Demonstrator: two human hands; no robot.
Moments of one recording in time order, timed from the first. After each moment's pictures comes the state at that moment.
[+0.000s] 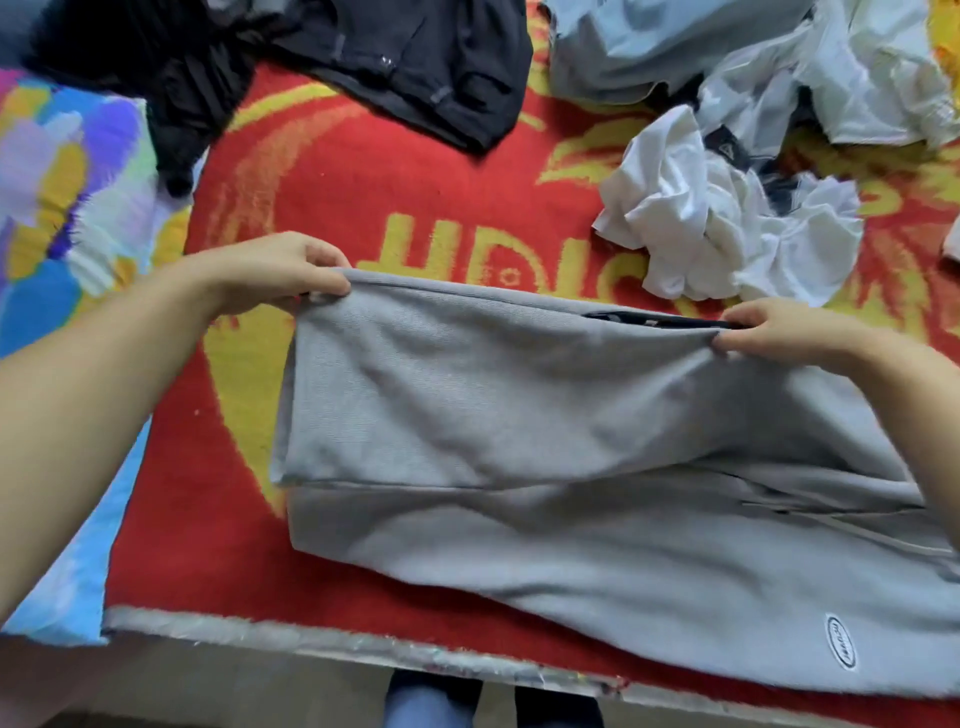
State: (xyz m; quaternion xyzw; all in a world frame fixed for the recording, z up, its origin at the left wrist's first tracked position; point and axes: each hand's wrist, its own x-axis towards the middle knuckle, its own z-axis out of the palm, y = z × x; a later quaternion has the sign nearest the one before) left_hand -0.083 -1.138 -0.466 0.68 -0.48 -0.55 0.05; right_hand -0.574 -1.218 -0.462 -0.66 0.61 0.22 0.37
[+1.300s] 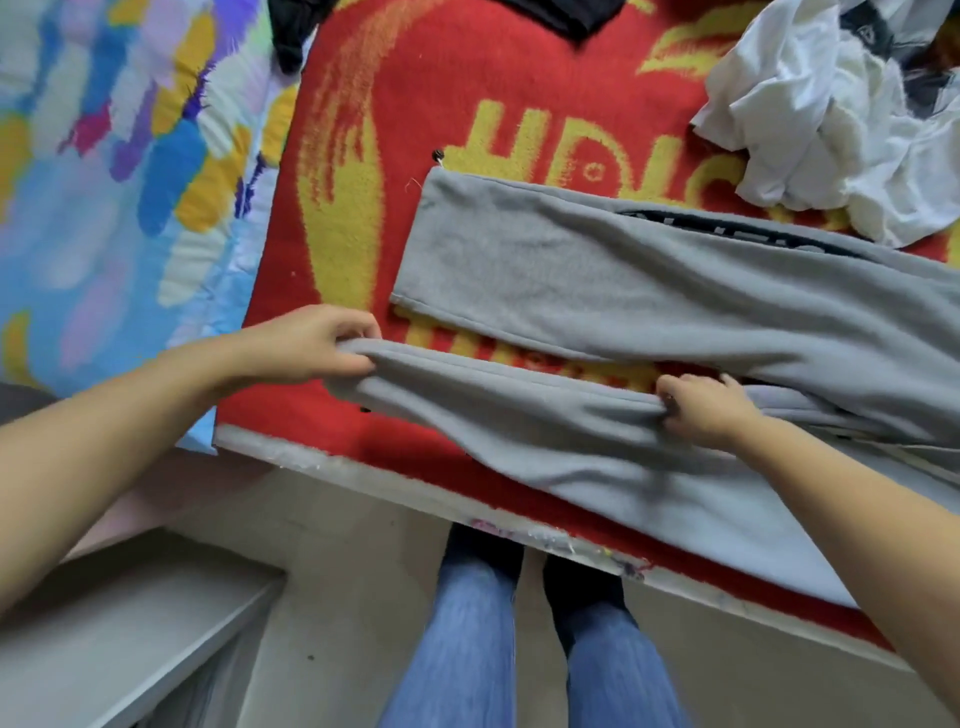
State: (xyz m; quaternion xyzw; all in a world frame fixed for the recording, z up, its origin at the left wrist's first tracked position) left_hand -0.113 -0.927 -0.433 0.66 -0.57 -0.49 -0.01; right_hand -0.527 -1.029 -0.548 -0.78 0.45 0.33 0.28
